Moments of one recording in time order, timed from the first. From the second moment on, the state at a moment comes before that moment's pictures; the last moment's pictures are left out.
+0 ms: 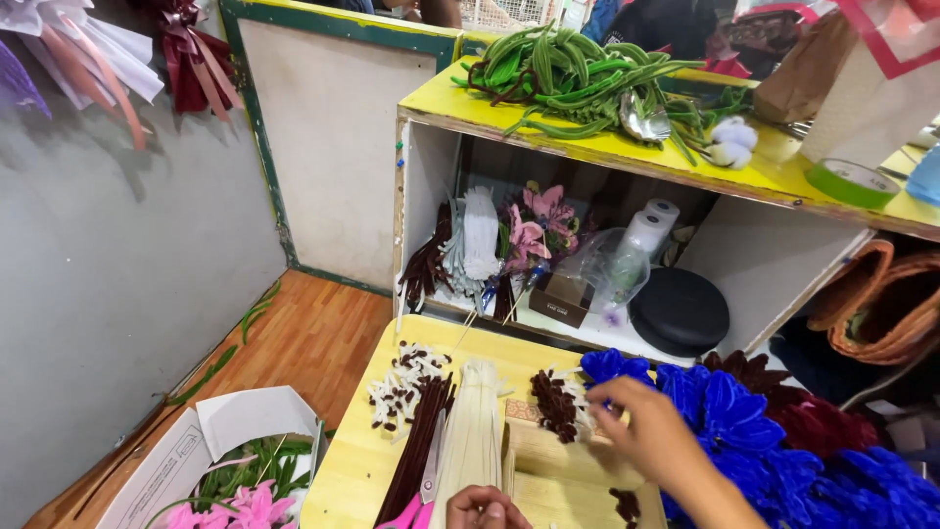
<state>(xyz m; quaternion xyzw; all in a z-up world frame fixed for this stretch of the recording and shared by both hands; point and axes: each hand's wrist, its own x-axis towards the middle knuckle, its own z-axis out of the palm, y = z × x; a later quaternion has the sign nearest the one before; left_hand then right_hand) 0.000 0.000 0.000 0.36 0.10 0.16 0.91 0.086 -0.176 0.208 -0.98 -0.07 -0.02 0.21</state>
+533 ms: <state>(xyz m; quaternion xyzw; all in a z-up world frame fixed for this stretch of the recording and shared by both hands) 0.003 -0.001 0.002 0.38 0.17 0.25 0.88 0.056 -0.121 0.083 -0.96 -0.28 0.01 0.08</state>
